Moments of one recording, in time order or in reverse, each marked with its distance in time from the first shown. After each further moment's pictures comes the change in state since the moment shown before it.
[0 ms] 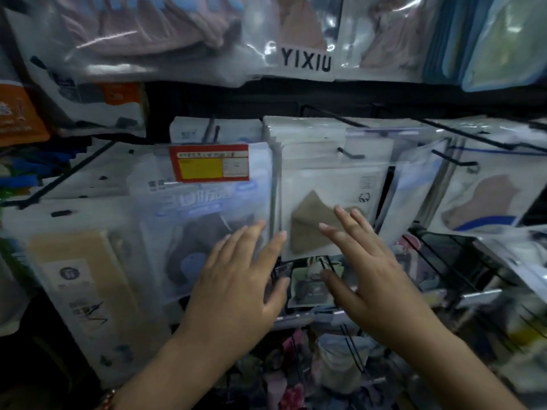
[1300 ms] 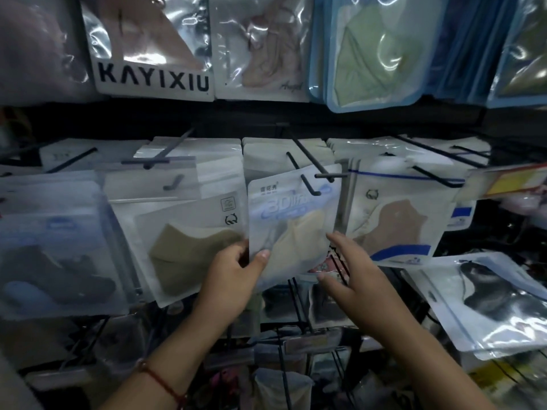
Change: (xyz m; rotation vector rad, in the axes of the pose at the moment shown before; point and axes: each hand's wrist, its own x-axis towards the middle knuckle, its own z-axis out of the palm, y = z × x) left_hand 0.135 0.161 0.107 -0.946 0.006 -0.546; right_hand -0.008 0.217 -0.062 0.315 -0.045 0.255
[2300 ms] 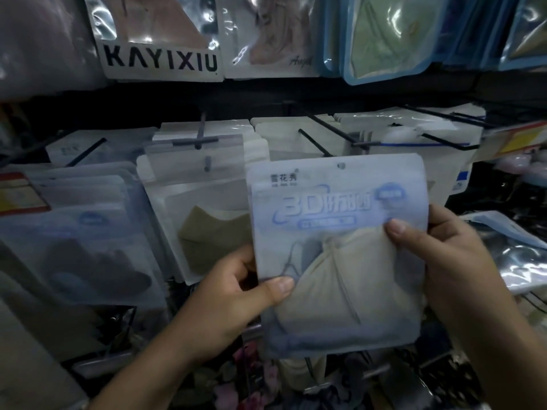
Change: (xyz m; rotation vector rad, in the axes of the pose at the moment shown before) left_hand -0.064 0.017 -0.078 -0.407 -0.457 0.113; right_hand -0.054 -0.076 -0.034 1.000 0.264 0.147
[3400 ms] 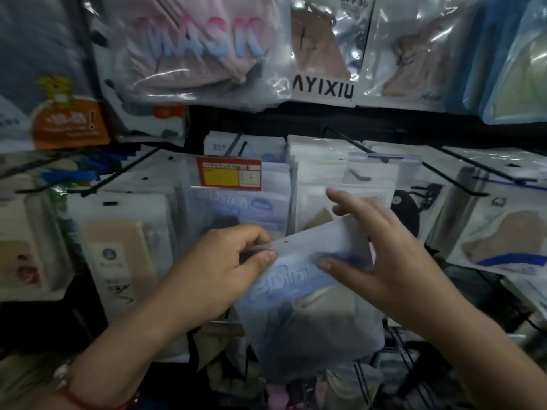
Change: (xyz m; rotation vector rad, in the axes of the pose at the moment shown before) left_hand -0.088 0.064 -0.145 0.857 0.253 0.085; right_hand -0.021 0.007 0.181 -1.026 -0.503 -0.531
